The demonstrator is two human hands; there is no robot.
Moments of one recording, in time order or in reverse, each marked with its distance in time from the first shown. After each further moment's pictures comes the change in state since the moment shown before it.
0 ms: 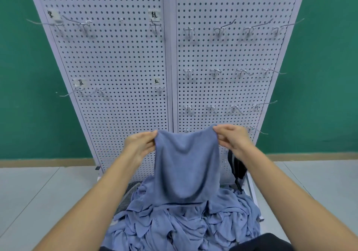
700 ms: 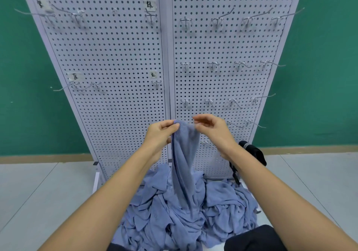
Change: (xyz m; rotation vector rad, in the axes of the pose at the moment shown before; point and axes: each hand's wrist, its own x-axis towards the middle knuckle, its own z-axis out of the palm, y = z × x) left_hand -0.025 -0.007 0.053 0.185 -0.236 0.209; right_hand -0.019 0.008 0.031 -0.272 -0.219 -0.359
